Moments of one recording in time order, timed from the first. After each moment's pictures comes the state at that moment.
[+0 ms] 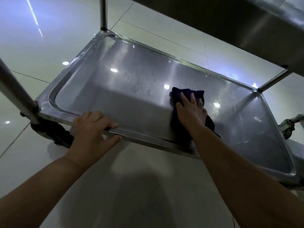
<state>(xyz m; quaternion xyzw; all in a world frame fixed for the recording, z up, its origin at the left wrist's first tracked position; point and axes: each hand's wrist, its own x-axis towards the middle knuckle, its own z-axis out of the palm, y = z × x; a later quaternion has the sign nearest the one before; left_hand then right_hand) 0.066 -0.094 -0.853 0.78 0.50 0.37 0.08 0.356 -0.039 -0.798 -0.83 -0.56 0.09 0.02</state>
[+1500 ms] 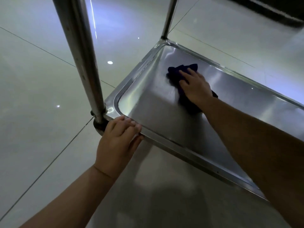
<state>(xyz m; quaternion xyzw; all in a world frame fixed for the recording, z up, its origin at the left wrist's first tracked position) -0.006 -0.096 -0.874 0.72 0.53 0.44 -0.04 0.207 0.104 -0.804 -0.64 -0.76 0.08 0.04</state>
